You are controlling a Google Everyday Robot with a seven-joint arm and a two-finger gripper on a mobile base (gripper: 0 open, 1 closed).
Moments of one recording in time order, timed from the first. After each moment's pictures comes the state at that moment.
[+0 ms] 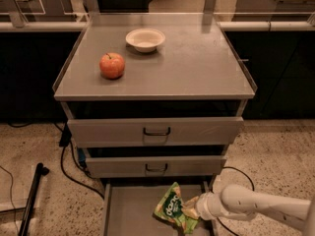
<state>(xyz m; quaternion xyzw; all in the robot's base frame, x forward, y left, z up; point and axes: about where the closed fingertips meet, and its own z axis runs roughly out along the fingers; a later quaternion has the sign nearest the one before) 0.468 -0.135 0.307 -0.43 0.84 0.23 0.25</state>
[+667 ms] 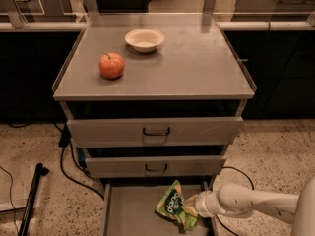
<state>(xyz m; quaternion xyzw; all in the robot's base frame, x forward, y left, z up) 0.483 -0.135 0.293 -0.43 0.85 0.21 0.25</state>
